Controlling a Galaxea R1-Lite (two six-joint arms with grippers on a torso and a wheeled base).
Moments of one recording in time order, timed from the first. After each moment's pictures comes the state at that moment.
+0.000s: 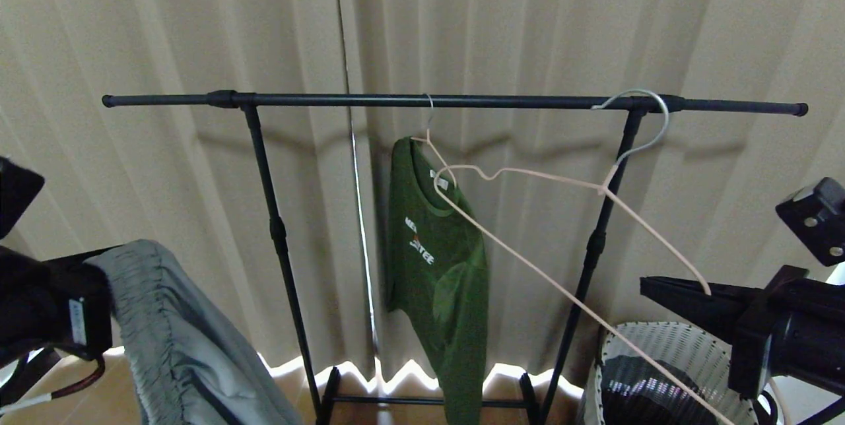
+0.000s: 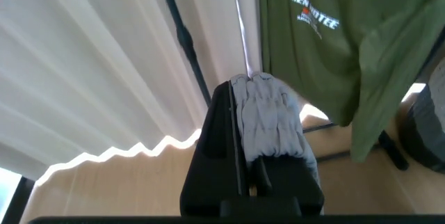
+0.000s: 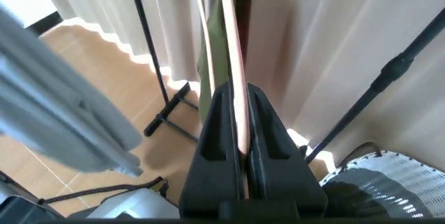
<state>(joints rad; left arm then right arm) -0.28 1.04 -0.61 -0.14 0.13 0.19 0.60 1.16 -0.56 -0.22 -0.06 0.11</state>
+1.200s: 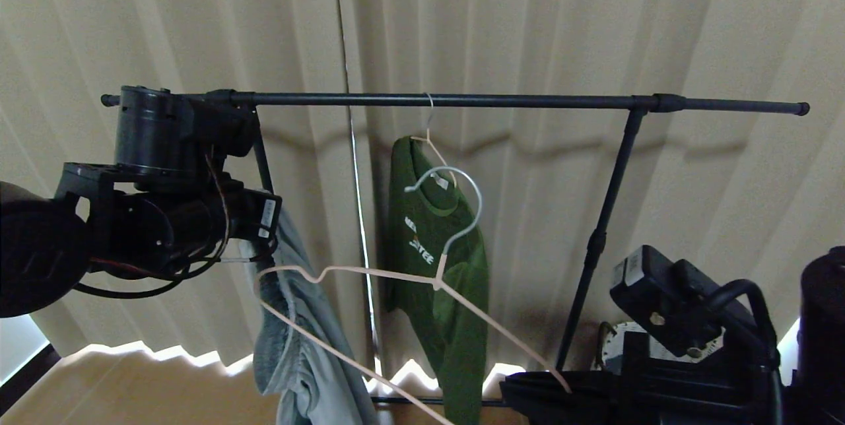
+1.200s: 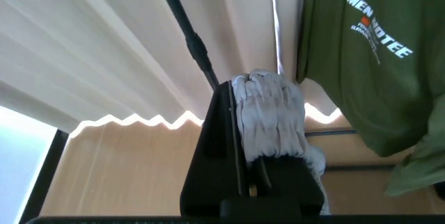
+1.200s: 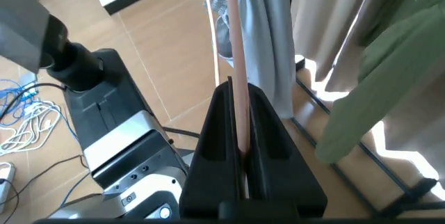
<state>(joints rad) -0.40 1.61 -1.00 -0.11 0.48 0.09 0.99 1.39 -0.63 -0.30 0.03 0.27</state>
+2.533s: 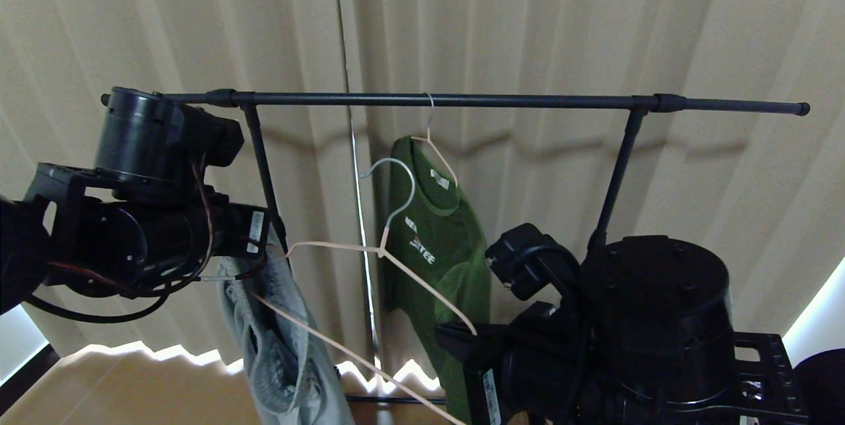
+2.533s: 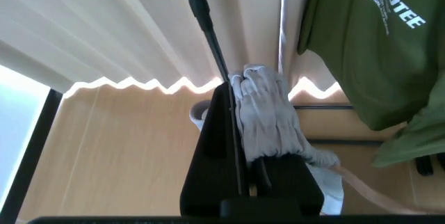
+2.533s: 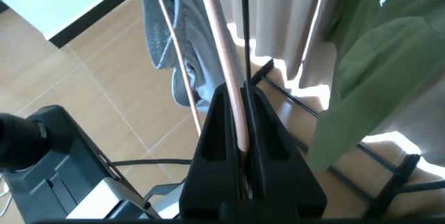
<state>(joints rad) -0.44 1.55 -1.01 0.06 0.50 -0.05 1.02 1.67 -0.78 -0.41 -0.20 0.37</state>
